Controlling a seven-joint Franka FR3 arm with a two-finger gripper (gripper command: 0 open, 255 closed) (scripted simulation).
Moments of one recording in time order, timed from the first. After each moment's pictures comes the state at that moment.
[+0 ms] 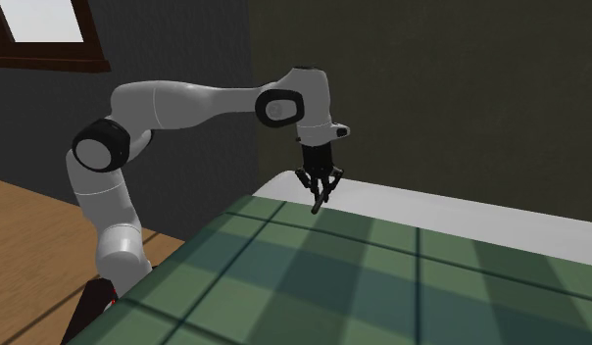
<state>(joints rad) 0.16 0.00 -0.43 -1.59 -0.03 1.72 -1.12</state>
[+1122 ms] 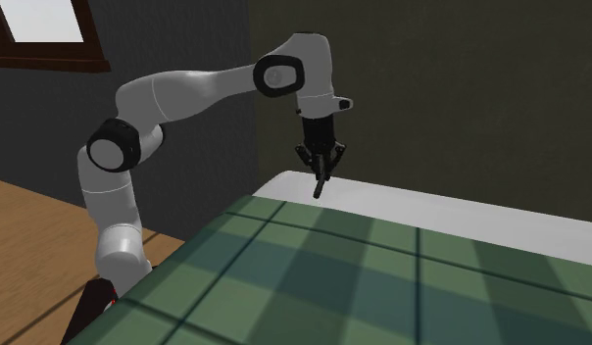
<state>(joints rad) 0.14 0.09 -0.45 -1.30 0.01 1.51 -1.15</state>
